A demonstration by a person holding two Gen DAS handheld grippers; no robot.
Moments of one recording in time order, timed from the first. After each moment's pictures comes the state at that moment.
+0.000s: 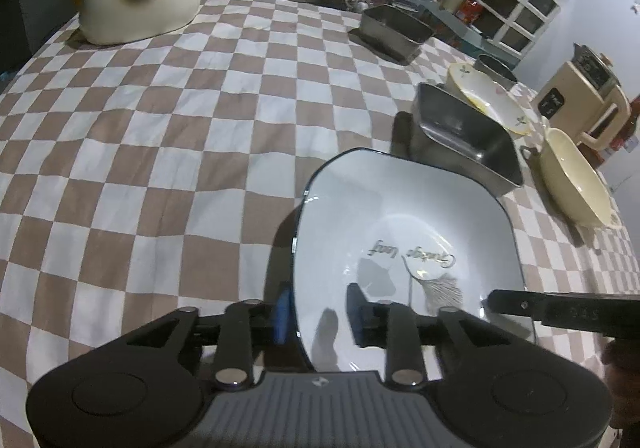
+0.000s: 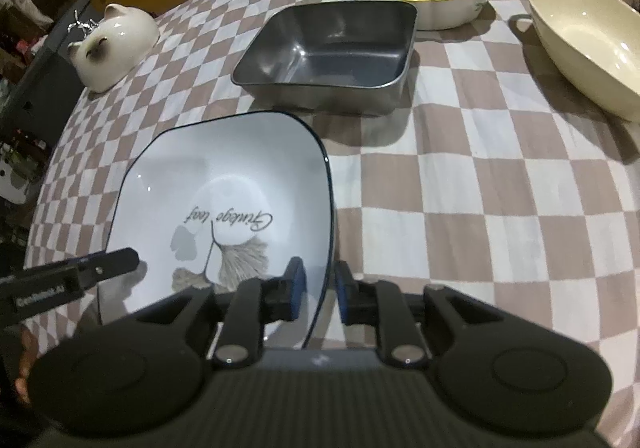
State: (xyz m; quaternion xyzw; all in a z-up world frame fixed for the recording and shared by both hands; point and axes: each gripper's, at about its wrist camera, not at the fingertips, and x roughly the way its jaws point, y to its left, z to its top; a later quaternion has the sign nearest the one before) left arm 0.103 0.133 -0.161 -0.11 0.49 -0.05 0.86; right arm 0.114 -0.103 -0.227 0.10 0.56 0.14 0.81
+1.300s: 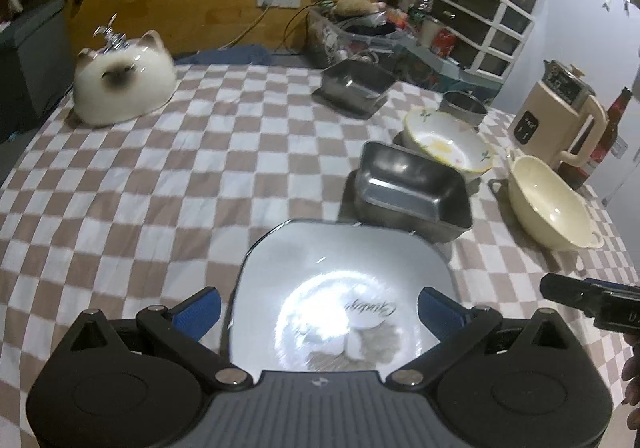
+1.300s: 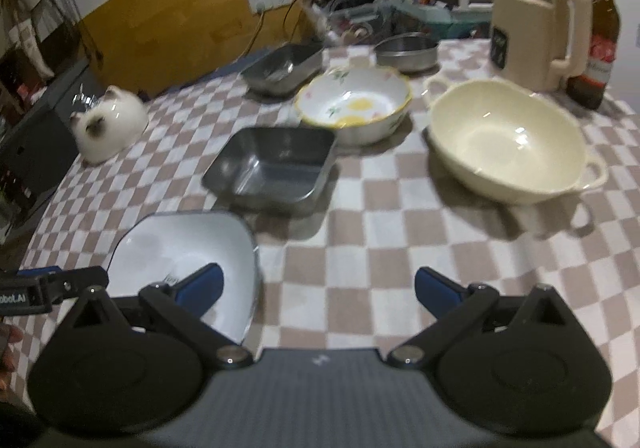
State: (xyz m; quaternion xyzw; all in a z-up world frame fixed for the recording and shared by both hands) left arm 0.101 0.079 -0.105 -0.06 0.43 -0.04 0.90; right arm 0.079 -0.168 -0.172 0.08 0.43 0.10 0.89
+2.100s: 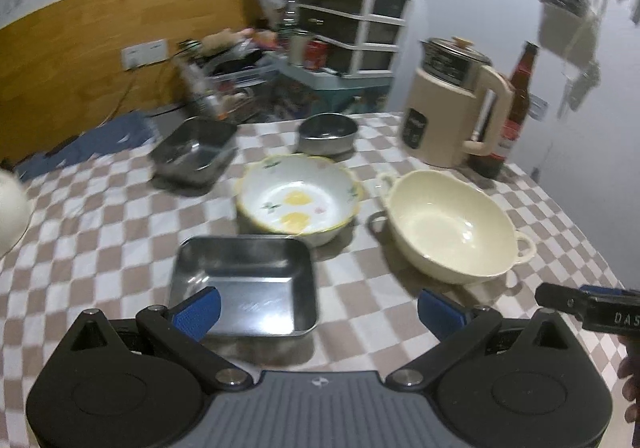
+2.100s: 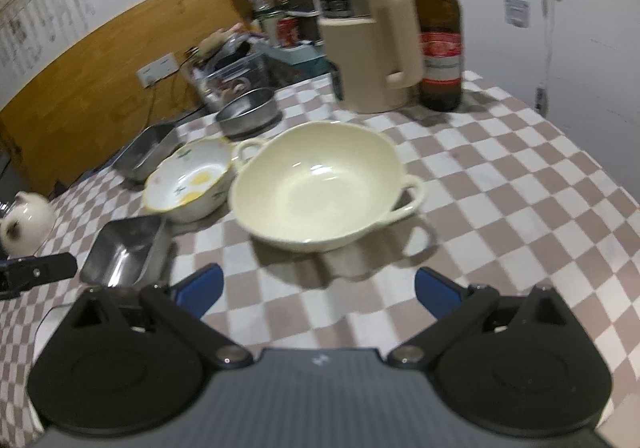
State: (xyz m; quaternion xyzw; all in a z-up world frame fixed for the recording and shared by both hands) left arm 0.179 -0.063 -0.085 0.03 0.38 -0.18 0.91; right arm 0.070 -0.308 -0.170 0.15 0.38 -0.04 0.91
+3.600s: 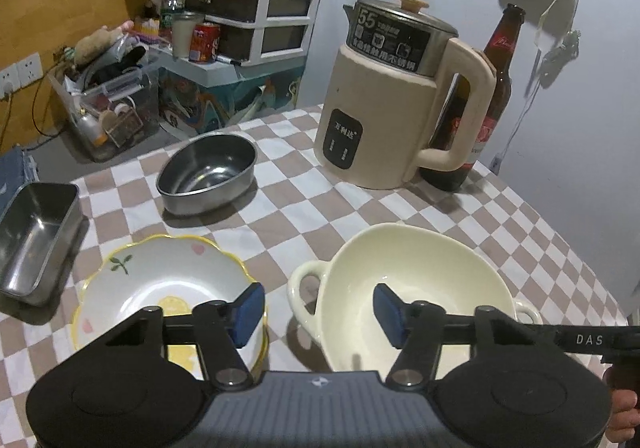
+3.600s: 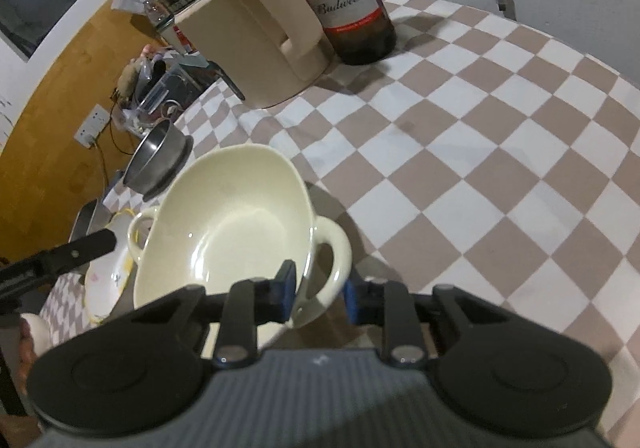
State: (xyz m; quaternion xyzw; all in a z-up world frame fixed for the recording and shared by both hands) left arm 0.335 -0.169 -0.124 0.05 0.41 -0.30 0.86; right arm 0.163 -0.400 -0.228 0.32 0.42 -0.08 0.85
